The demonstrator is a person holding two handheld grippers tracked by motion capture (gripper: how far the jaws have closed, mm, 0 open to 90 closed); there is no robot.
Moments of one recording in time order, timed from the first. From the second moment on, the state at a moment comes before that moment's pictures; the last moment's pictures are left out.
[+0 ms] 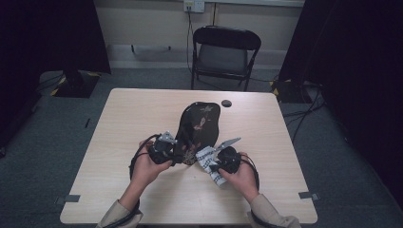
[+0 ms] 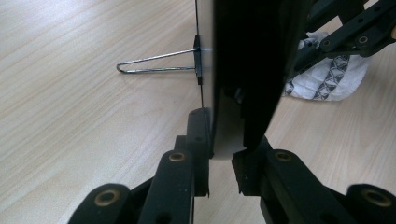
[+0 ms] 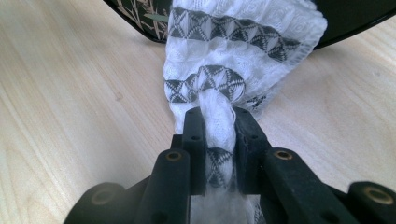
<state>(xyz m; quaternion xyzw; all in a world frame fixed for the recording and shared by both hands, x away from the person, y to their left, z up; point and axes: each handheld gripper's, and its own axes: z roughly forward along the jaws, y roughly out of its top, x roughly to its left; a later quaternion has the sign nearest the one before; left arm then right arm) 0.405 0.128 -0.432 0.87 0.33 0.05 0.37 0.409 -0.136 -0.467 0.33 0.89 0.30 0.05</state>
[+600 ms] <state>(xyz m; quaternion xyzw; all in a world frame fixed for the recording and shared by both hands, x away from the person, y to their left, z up) 0.405 0.128 -0.432 0.87 0.33 0.04 0.37 0.409 -0.156 -0.408 0.33 0.87 0.34 0.09</state>
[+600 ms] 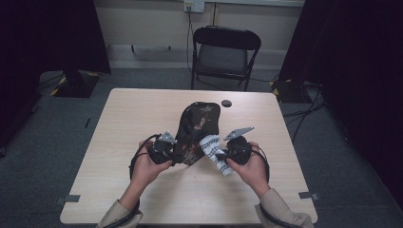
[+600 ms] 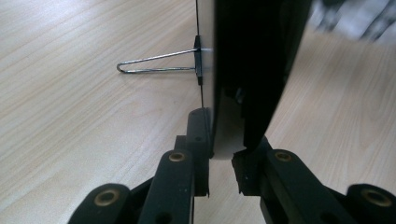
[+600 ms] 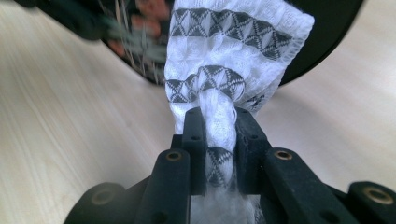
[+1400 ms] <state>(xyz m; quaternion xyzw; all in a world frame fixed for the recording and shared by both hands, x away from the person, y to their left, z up) 0.405 0.127 -0.432 0.87 0.33 0.04 0.37 0.425 -0.140 -0.283 0.29 0.86 0.40 0.15</state>
